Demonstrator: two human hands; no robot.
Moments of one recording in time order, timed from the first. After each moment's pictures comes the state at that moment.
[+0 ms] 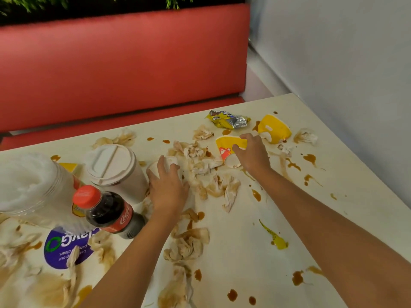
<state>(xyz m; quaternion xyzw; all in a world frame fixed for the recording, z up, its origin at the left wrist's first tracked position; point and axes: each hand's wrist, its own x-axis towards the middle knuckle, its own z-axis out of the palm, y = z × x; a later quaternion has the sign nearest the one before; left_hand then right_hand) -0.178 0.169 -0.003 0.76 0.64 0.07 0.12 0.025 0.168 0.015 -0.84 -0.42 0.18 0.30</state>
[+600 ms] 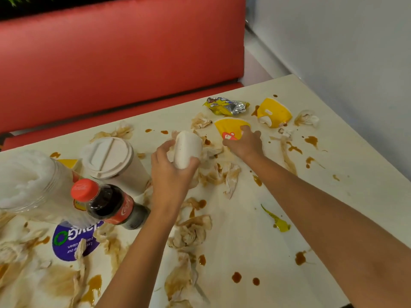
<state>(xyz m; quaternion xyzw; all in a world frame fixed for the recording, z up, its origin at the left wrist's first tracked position) -0.170 0.134 0.058 0.65 0.58 0.34 0.35 0.016 0.168 0.008 -0.85 -0.34 0.28 0.30</state>
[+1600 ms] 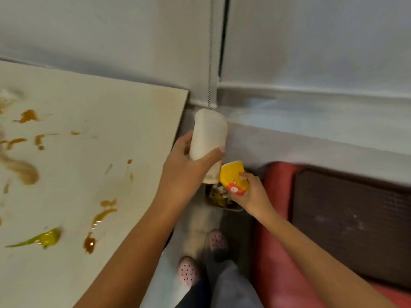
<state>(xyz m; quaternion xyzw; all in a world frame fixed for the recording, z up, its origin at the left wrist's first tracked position) 0.070 -0.163 0.004 0.76 0.21 -0.07 0.61 0.071 -0.328 -0.171 -0.87 0.10 0.20 0.44</state>
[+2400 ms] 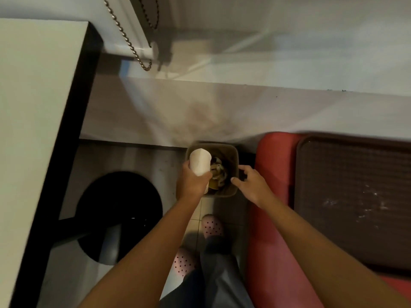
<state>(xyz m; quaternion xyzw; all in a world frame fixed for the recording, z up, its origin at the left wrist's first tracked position) 0.106 -0.237 -0.264 0.81 0.32 -0.26 0.42 0.093 -0.390 -0.295 -0.83 0.19 0.32 0.43</state>
